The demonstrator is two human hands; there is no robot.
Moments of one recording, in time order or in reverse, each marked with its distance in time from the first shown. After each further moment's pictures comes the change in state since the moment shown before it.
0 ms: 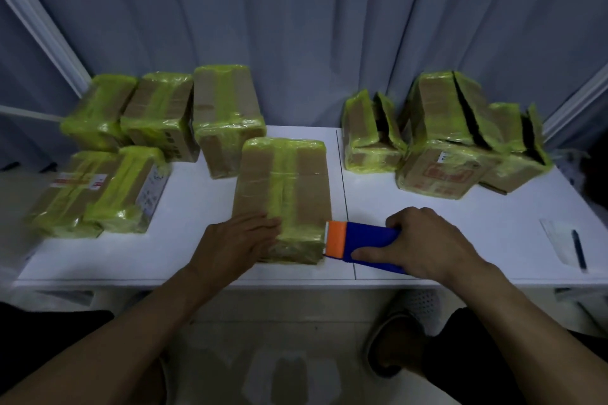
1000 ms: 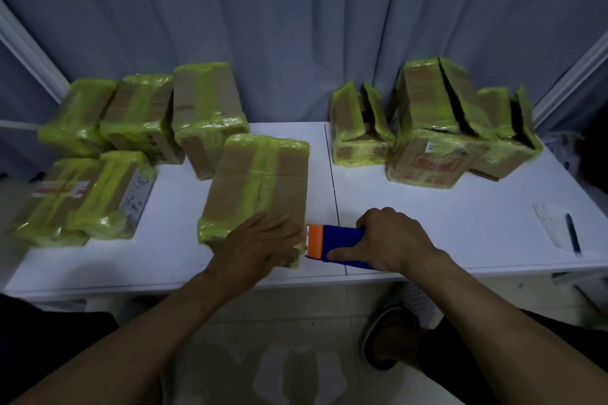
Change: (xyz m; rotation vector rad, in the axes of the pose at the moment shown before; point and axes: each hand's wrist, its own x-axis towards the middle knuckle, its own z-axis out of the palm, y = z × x) left_hand 0.023 0.026 0.031 -0.056 -0.287 0.151; right_hand 0.031 0.009 0.041 -0.084 -0.075 0.006
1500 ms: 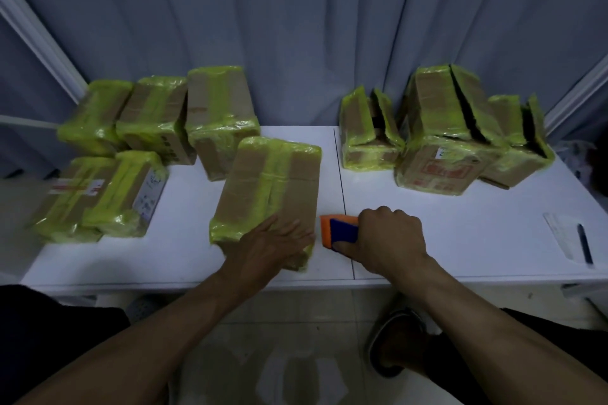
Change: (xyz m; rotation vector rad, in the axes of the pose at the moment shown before) left_hand -0.001 -0.011 0.022 0.055 0.107 0.078; right_hand -0.005 -0.029 -0.005 -0.325 0.202 -0.019
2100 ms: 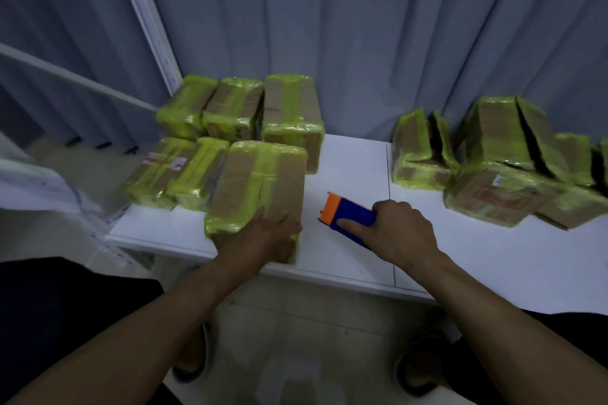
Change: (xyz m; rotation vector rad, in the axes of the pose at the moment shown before) left_hand -0.091 -0.020 -0.062 -0.020 -0.044 -0.419; right_hand 0.005 -0.066 -0.019 0.341 0.068 -0.042
